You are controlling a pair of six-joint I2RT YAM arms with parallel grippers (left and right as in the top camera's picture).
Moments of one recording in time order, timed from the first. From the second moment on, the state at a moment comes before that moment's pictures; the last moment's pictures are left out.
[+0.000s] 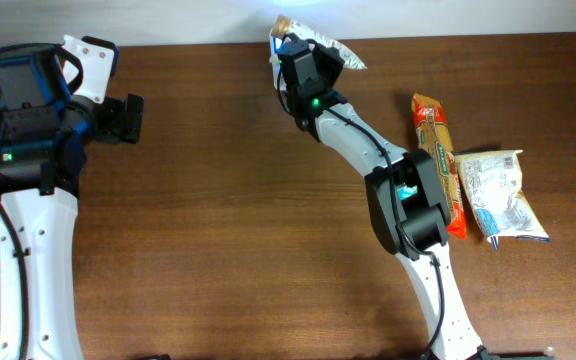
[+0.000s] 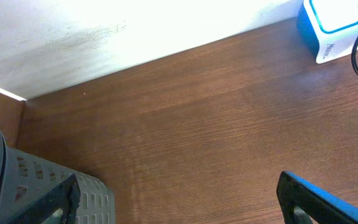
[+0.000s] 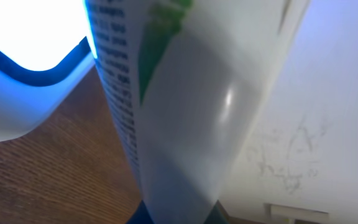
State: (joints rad) left arm 0.13 1.46 1.59 -0.81 0.05 0.38; right arm 0.45 2.51 2.04 -0.06 0.80 -0.92
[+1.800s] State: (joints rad) left arm 0.13 1.46 1.59 -0.81 0.05 0.38; right arm 0.11 2.00 1.84 -1.42 0.00 0.11
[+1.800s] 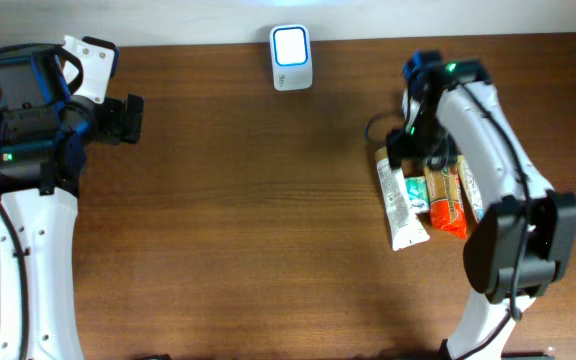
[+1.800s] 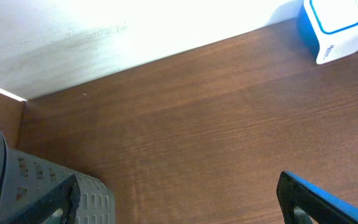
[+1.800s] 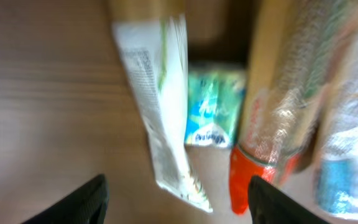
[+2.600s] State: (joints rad) left arm 0.13 1.46 1.59 -0.81 0.05 0.38; right arm 0.23 1.38 2.01 -1.18 0.00 -0.03
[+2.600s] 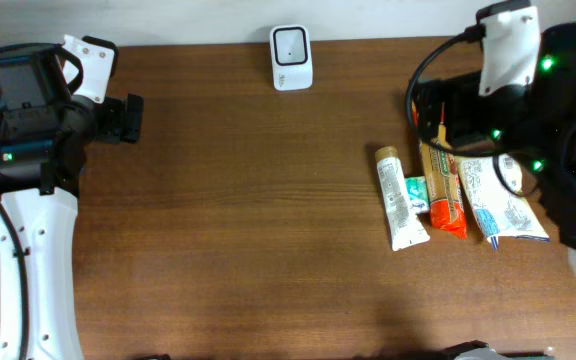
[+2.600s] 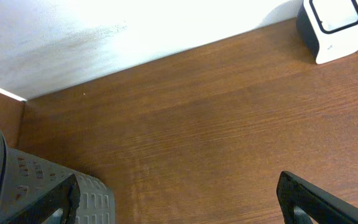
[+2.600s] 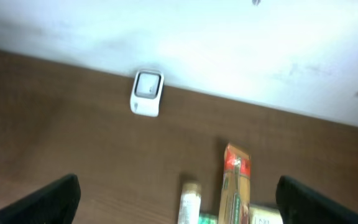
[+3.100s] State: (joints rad) left arm 0.13 1.46 1.59 -0.81 0.05 0.38; right arm 0.19 0.19 0.11 0.17 -0.07 -0.06
